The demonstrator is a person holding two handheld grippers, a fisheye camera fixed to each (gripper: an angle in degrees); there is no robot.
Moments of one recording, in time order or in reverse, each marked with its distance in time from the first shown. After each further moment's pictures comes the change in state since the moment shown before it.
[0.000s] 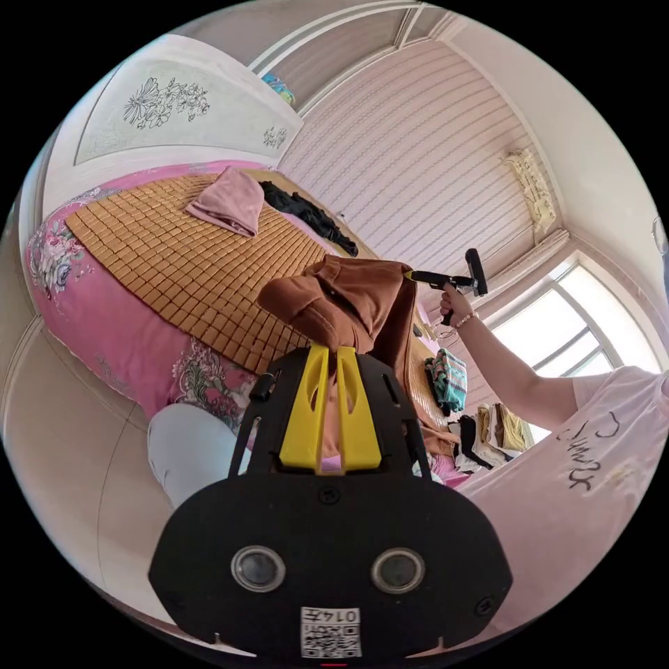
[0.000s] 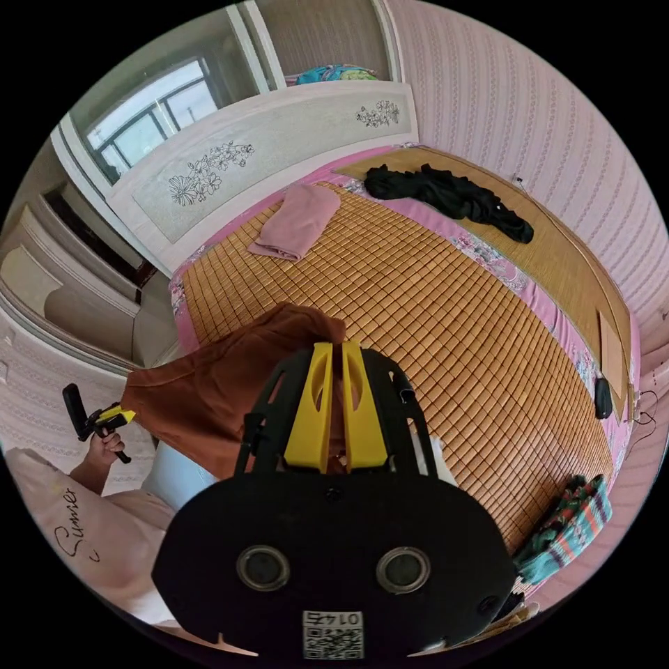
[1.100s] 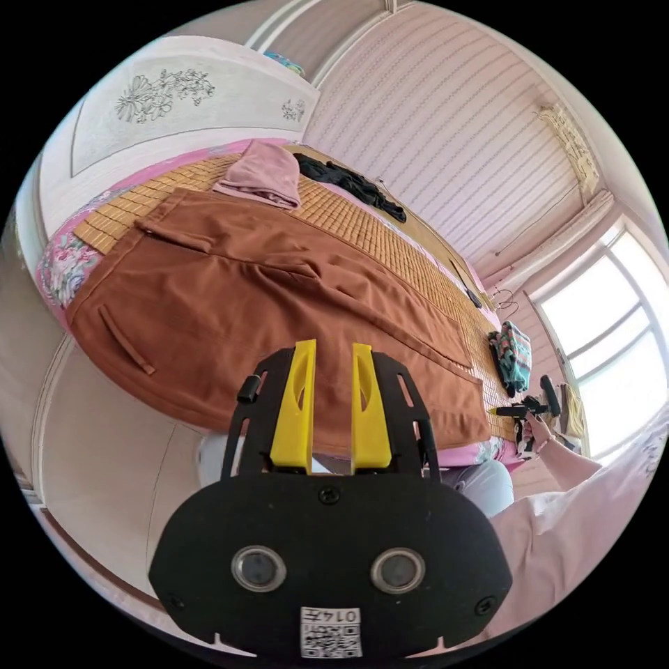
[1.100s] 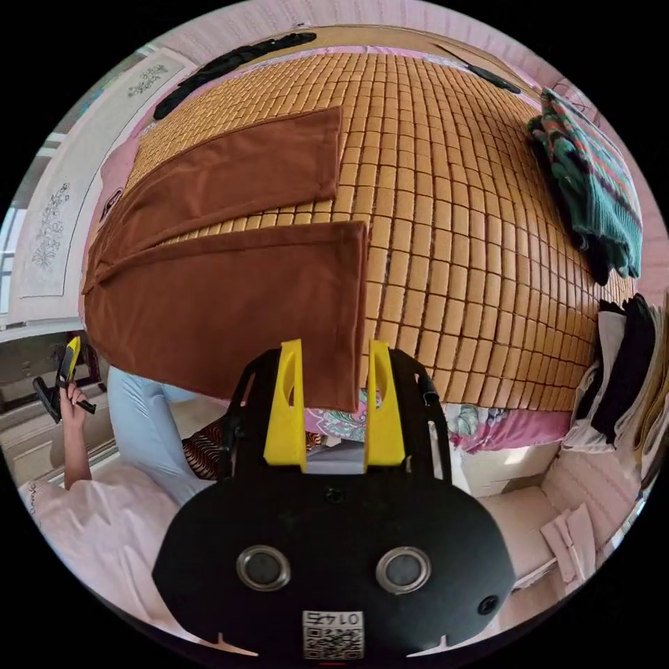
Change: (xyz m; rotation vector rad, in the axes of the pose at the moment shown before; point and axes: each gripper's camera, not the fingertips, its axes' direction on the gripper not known) left arm -0.009 -0.039 0.127 -0.127 -0.173 0.056; right arm 0.161 0.320 0.013 -0.302 0.072 0.724
